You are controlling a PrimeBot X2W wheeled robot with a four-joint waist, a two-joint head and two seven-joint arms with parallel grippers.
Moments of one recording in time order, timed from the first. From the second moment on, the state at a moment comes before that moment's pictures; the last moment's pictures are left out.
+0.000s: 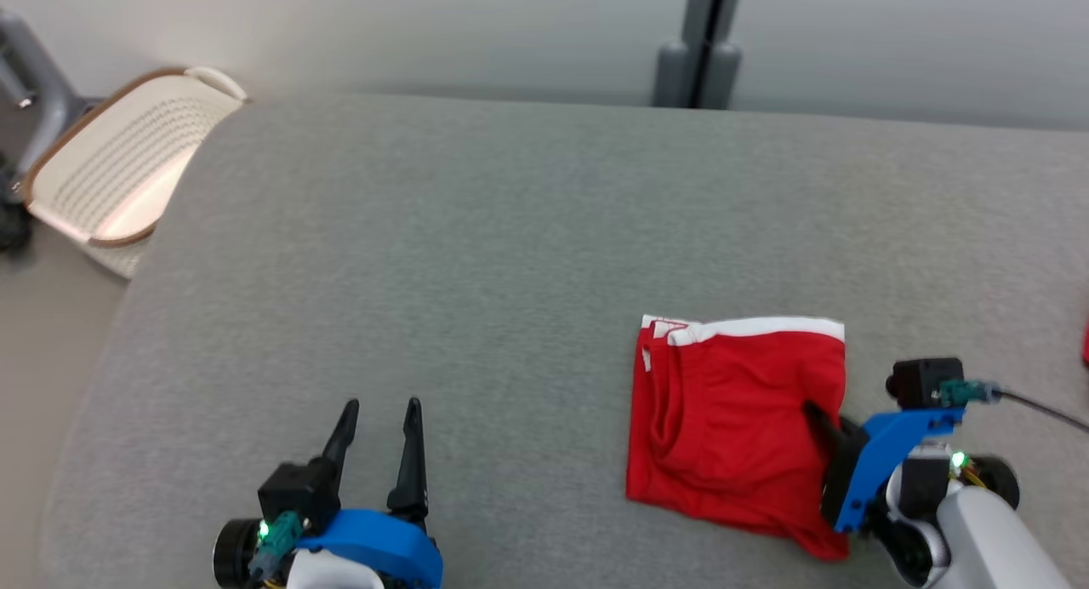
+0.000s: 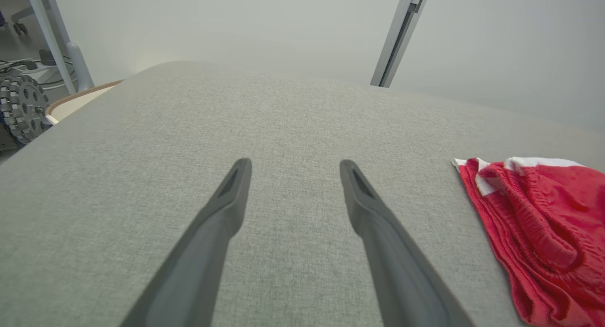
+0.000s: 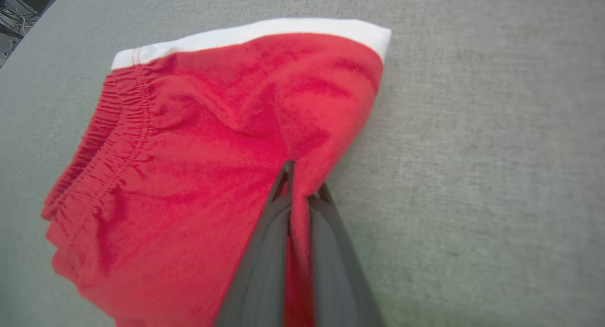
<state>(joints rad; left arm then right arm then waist) -0.12 0.08 -0.30 0.41 -0.35 0.03 -0.26 -0.32 -0.15 0.09 0.58 0.39 0.13 0.25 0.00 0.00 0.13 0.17</state>
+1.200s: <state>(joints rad) -0.25 0.11 -0.33 0.37 -0.30 0.02 -0.25 -0.61 -0.30 0.16 0.56 0.36 0.13 0.22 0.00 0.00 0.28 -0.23</state>
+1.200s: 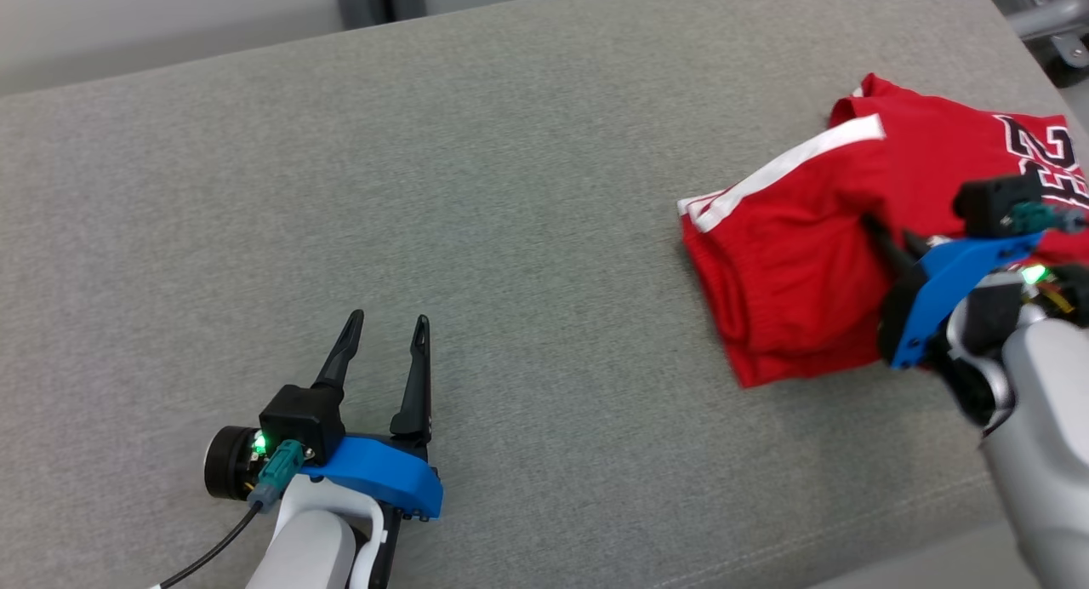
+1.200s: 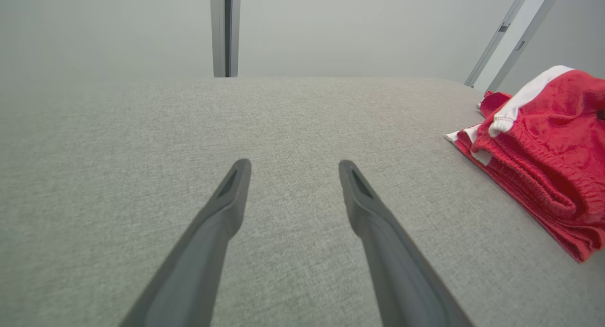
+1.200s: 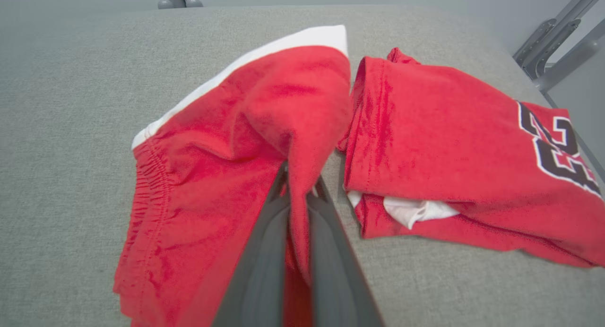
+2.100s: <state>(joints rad) -0.28 0.09 -0.34 0.37 -0.31 0.02 -0.26 -0.82 -0.63 0.10 0.74 0.16 0.13 0.31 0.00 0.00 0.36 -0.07</state>
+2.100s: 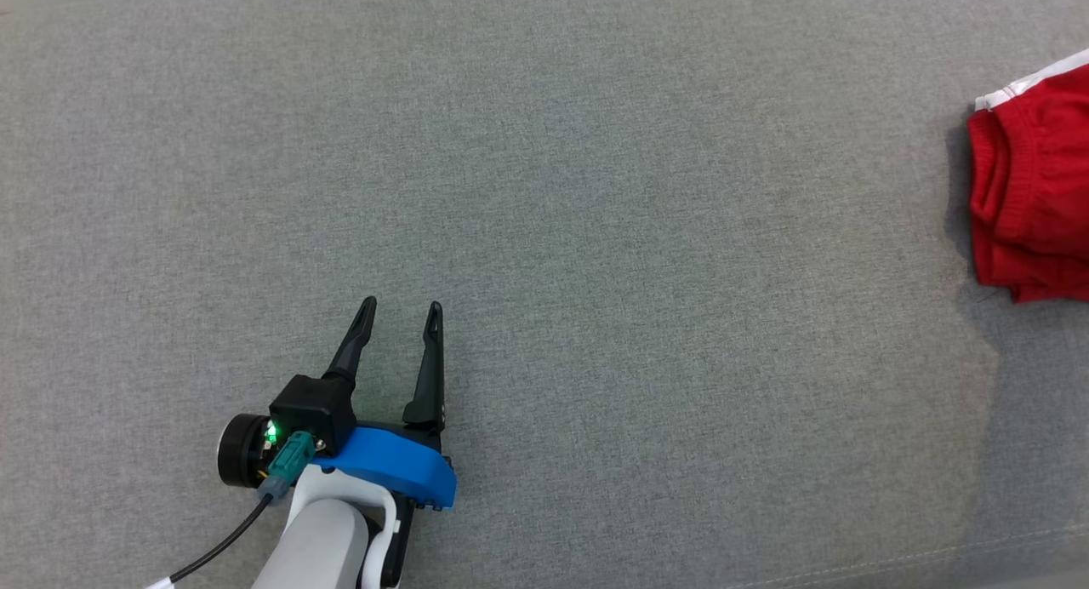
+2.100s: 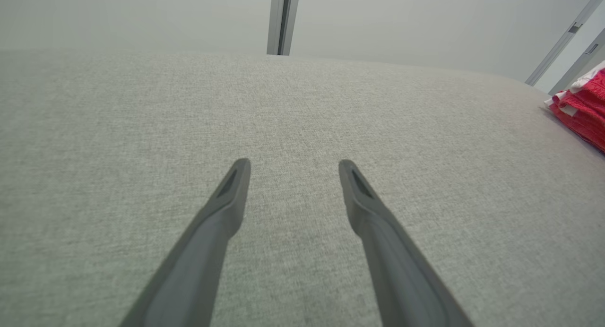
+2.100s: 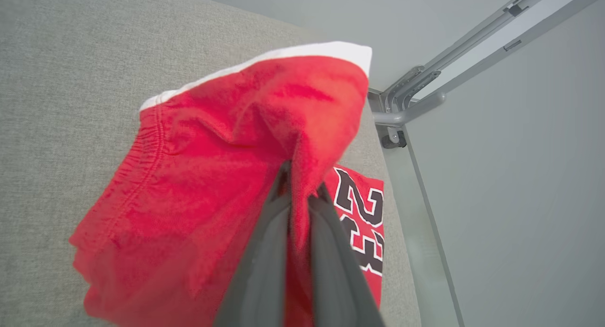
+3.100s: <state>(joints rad) -0.27 0.09 -0.32 0.41 -0.34 0.02 -0.26 -0.76 -0.46 0.07 0.69 0.07 0.13 0.13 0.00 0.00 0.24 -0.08</state>
